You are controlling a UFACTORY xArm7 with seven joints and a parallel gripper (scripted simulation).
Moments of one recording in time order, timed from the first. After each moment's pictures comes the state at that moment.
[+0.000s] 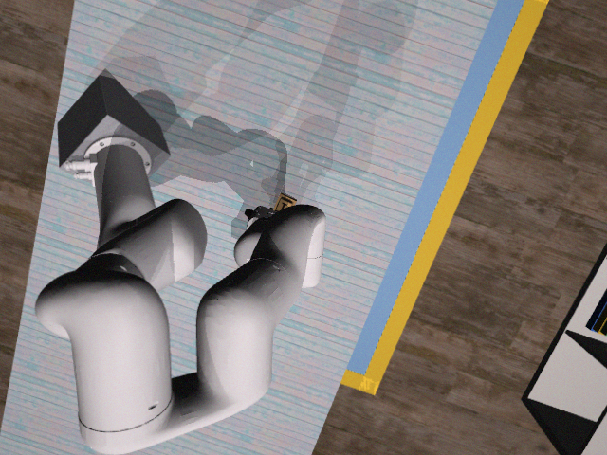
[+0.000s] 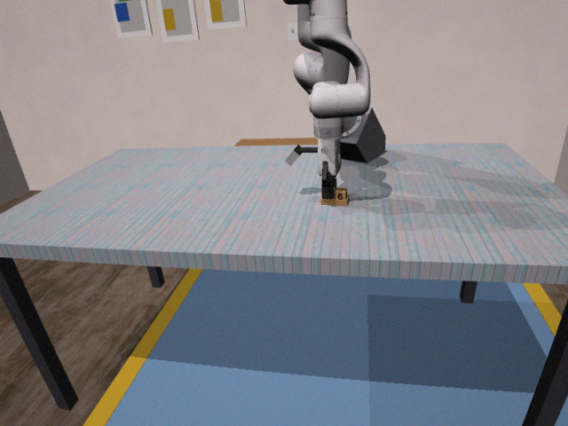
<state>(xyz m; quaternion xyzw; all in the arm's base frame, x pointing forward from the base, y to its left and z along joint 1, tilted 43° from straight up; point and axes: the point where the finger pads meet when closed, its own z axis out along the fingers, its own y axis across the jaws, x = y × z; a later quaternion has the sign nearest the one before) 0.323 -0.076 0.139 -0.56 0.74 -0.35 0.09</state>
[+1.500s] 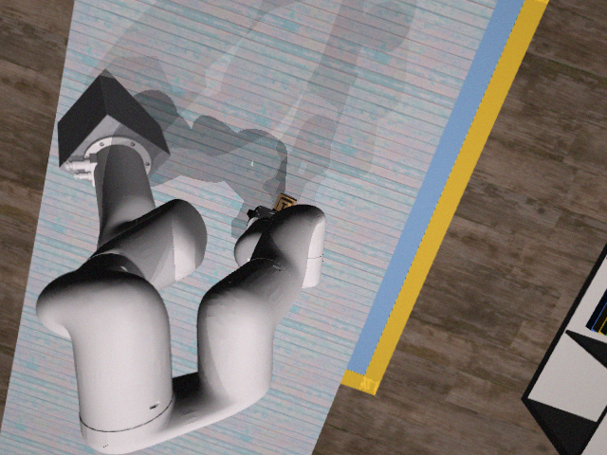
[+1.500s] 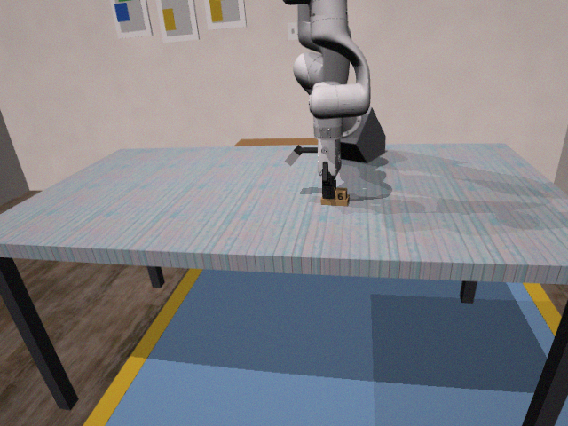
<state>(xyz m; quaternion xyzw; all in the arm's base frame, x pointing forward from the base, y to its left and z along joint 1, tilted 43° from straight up) 0.323 -0.077 0.138 -0.56 0.74 -0.35 0.09</state>
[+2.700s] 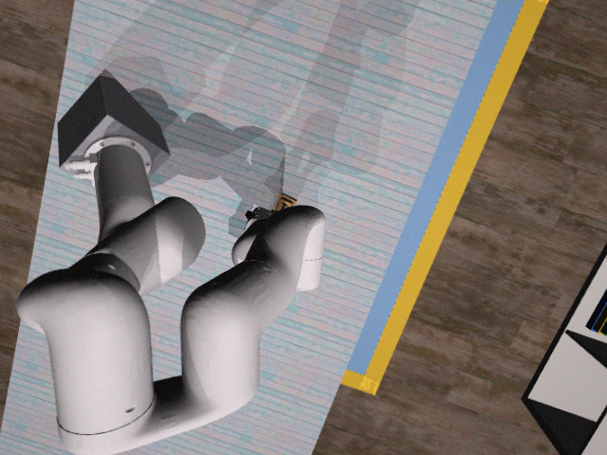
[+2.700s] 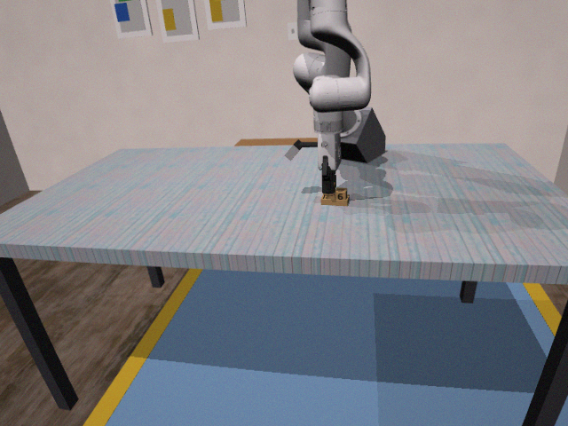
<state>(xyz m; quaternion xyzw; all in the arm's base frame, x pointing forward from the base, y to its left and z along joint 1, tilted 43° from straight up) 0.315 -0.070 0.150 -0.56 0.74 -0.35 0.09</state>
